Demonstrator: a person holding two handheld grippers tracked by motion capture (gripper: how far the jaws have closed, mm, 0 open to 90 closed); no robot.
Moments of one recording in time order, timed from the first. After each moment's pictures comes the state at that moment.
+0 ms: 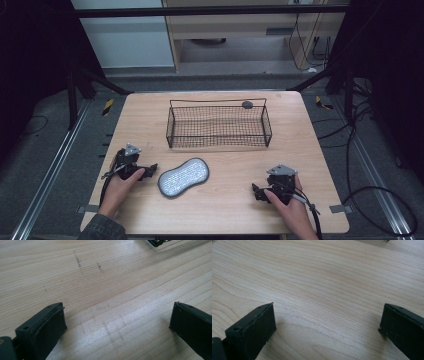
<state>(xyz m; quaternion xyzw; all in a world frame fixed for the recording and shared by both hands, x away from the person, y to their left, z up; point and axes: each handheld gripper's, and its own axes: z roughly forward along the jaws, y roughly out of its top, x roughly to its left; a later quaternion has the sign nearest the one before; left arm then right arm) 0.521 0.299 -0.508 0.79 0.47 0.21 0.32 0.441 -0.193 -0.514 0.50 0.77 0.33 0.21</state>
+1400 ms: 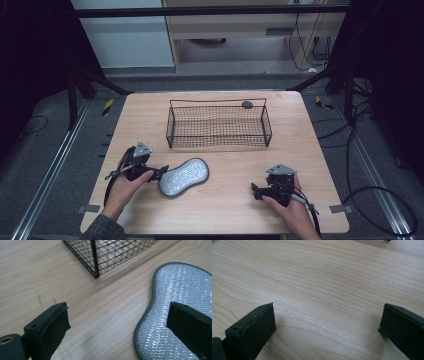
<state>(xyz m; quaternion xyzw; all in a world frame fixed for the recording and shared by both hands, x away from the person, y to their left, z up) 0.497 0.250 -0.462 0.83 0.39 0.19 0.35 0.443 -0.190 -0.514 0.50 0.77 0.33 0.21</state>
